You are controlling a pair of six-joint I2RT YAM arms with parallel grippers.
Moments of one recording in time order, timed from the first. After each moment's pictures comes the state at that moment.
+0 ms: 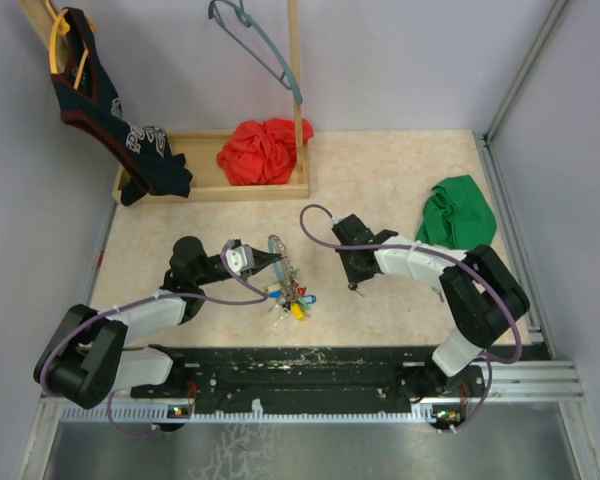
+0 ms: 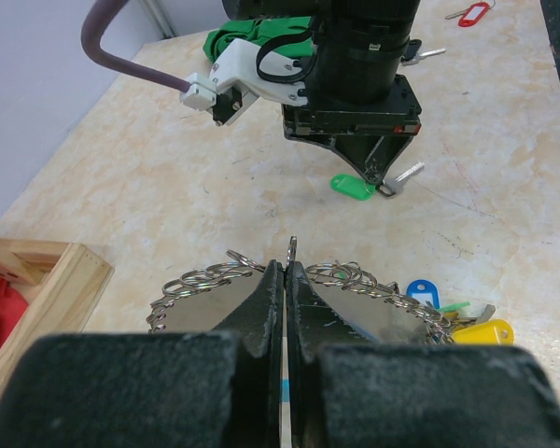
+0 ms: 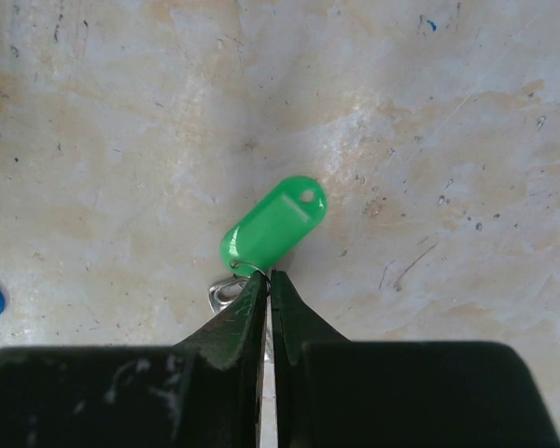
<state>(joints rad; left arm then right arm) -0.43 1.25 0.33 0.90 0.87 0.35 0.65 1.59 0.90 -0.48 0.16 0.27</state>
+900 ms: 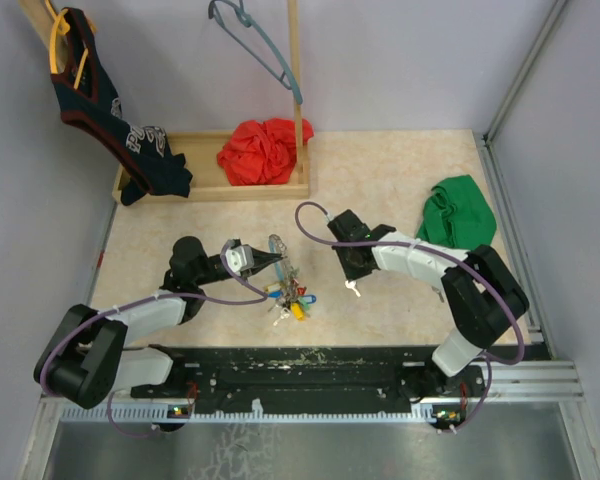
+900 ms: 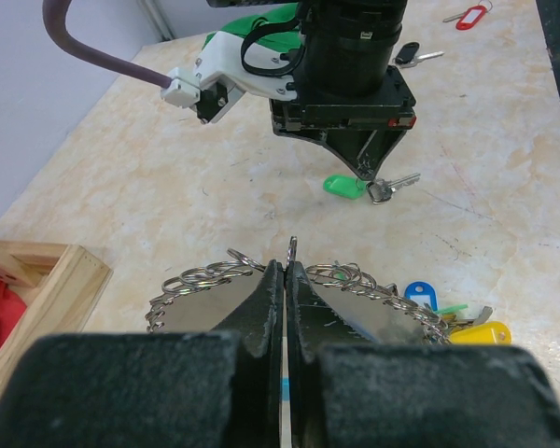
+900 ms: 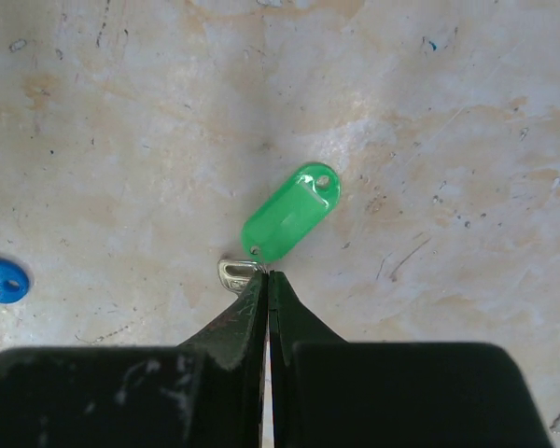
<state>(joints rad) -0.43 1.25 0.33 0.90 0.87 0.34 0.67 1.60 0.95 -0.53 0.15 0.25</state>
